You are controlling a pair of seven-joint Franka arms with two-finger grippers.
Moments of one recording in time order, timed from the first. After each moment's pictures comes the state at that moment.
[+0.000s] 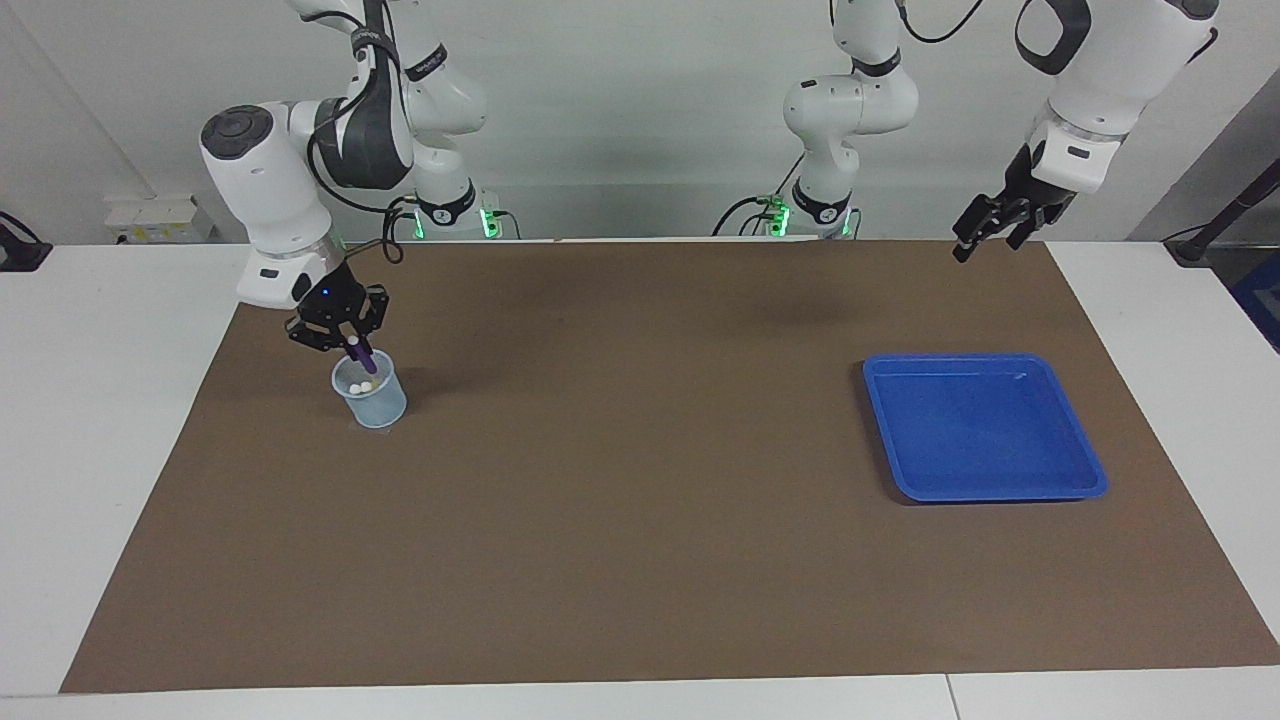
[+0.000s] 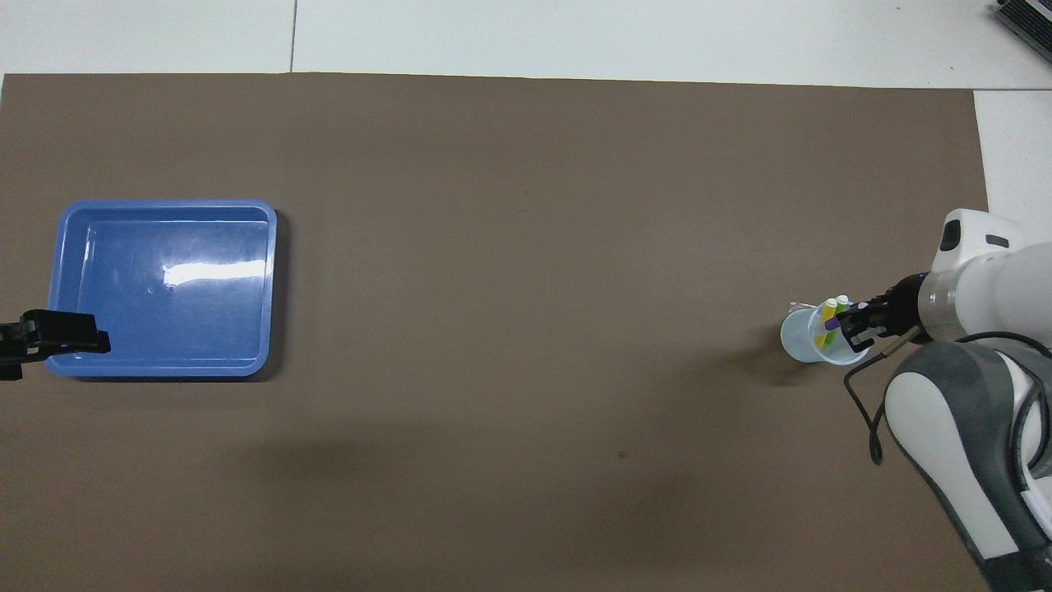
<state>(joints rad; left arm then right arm) 0.01 -0.28 0.05 -1.99 -0.05 1.71 -0.17 -0.06 -0.12 0.03 -2.18 0.02 2.13 -0.57</state>
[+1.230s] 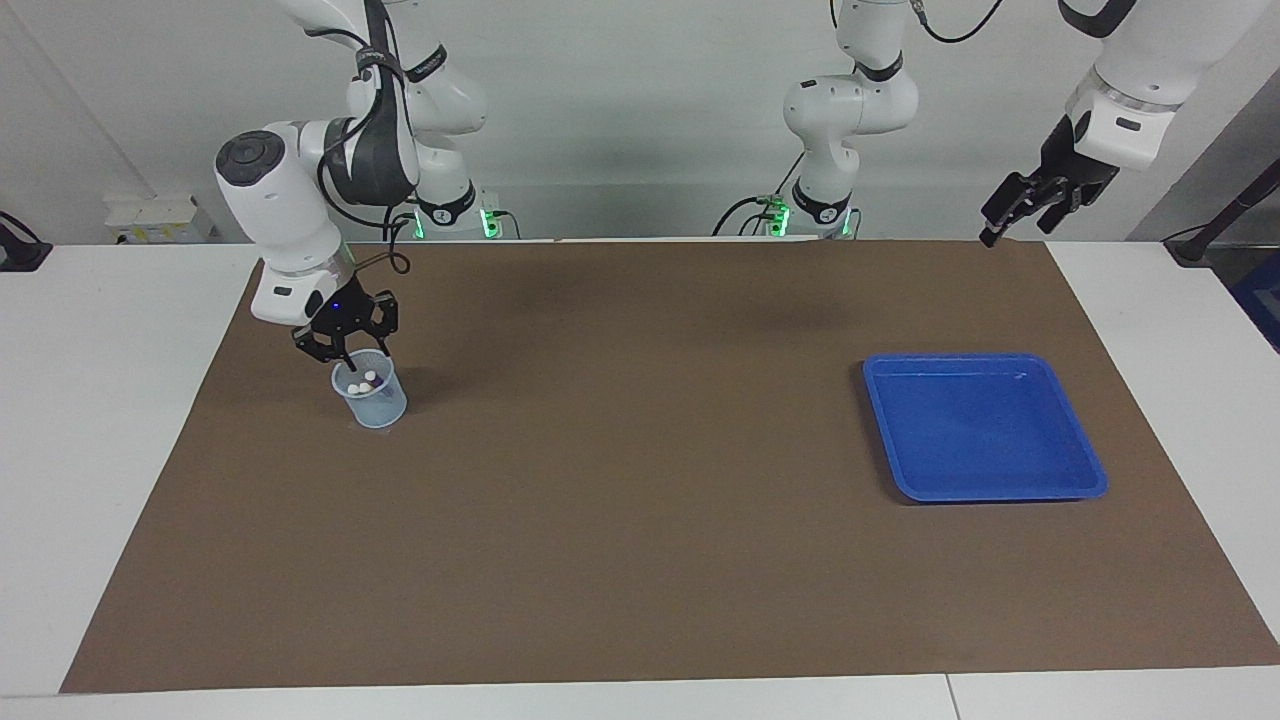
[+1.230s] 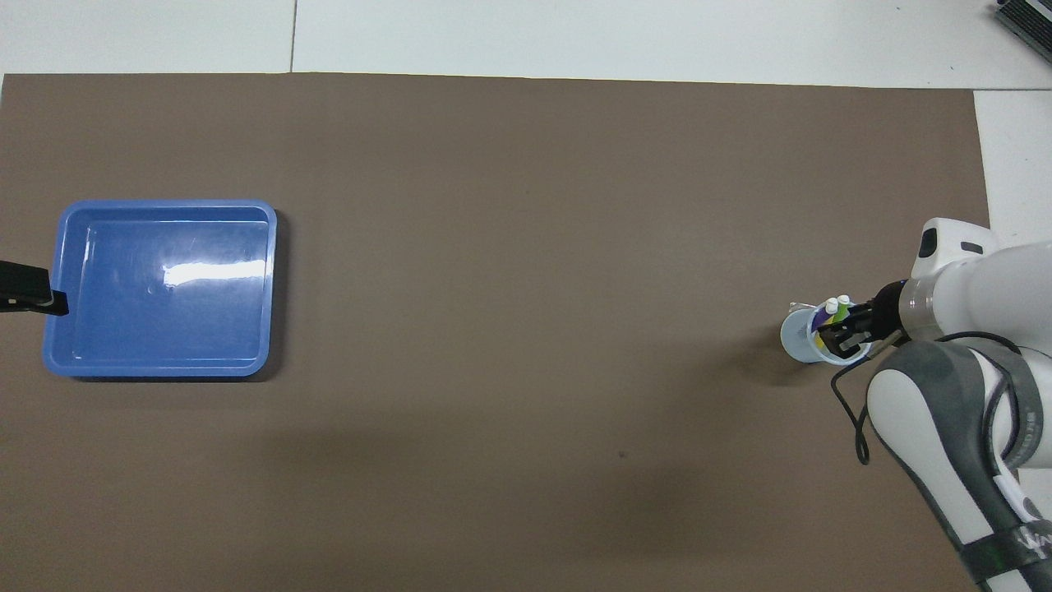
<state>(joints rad) 0.01 -0.13 0.04 -1.67 -0.05 1.53 -0.17 -0.06 -0.09 0.03 -2.20 0.02 2.14 -0.57</state>
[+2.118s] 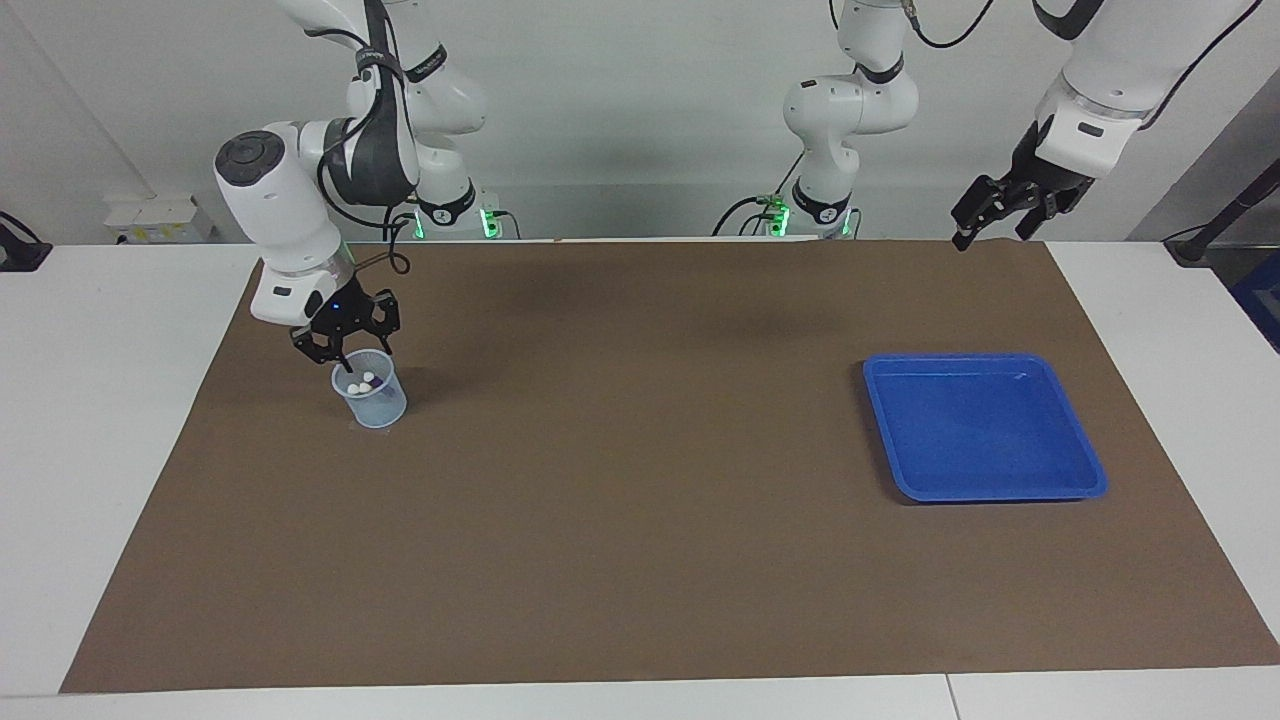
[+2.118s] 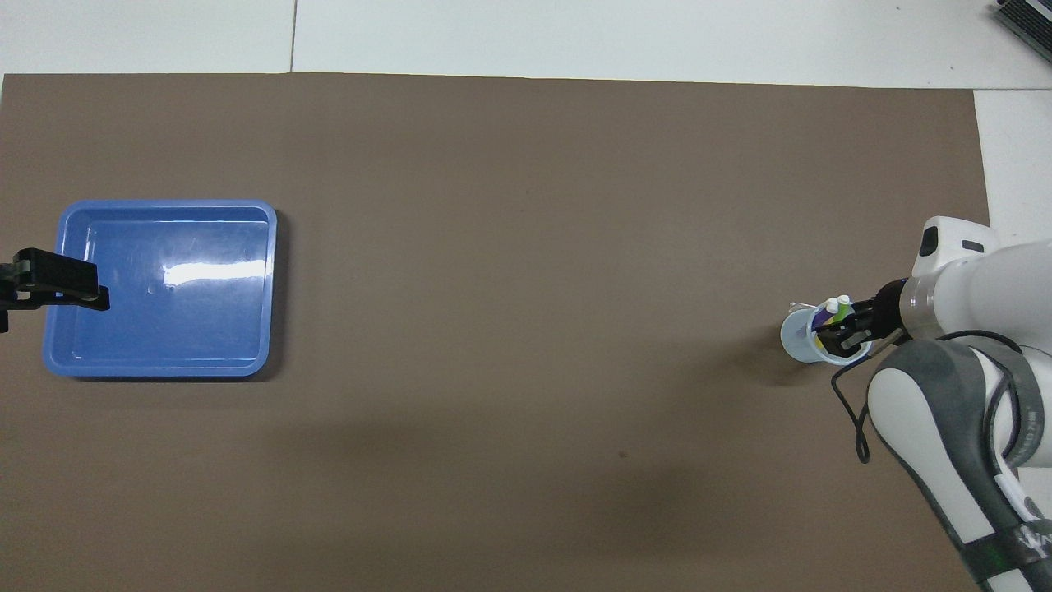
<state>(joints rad) 0.01 -0.10 -0.03 -1.64 -0.03 1.49 -0.18 -0.06 -0.09 0.03 -2.19 0.02 2.14 -0.57</state>
